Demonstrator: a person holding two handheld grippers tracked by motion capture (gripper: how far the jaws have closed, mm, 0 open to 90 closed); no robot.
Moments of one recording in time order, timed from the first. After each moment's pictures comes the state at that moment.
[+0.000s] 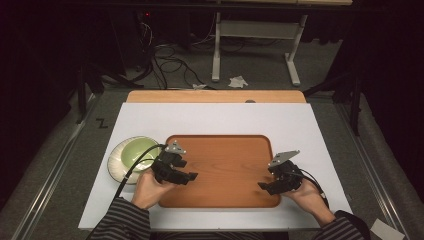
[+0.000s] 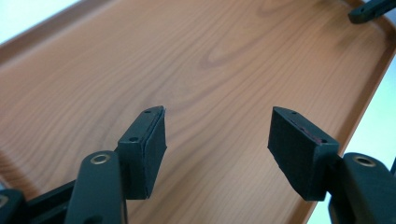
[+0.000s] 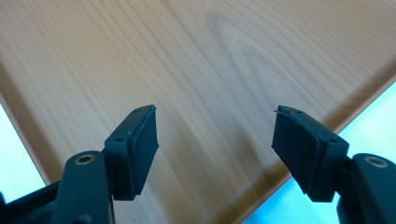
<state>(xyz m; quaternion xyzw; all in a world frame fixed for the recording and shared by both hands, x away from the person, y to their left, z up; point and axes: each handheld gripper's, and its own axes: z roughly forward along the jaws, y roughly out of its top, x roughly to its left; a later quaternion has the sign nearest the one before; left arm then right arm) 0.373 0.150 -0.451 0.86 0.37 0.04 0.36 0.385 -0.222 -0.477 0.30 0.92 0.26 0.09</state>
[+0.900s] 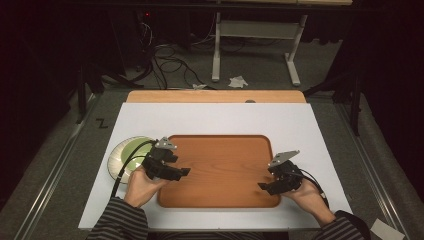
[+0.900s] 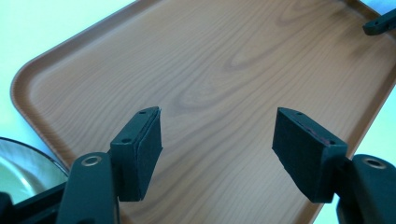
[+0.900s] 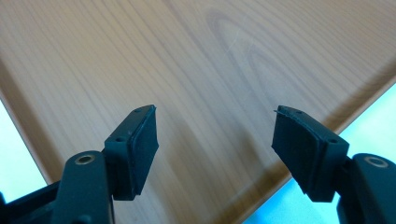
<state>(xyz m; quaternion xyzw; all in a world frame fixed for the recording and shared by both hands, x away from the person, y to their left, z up) 0.373 0.169 -0.438 0.85 0.39 0.07 0.35 0.385 -0.222 -0.477 0.30 0.92 0.26 0.09</state>
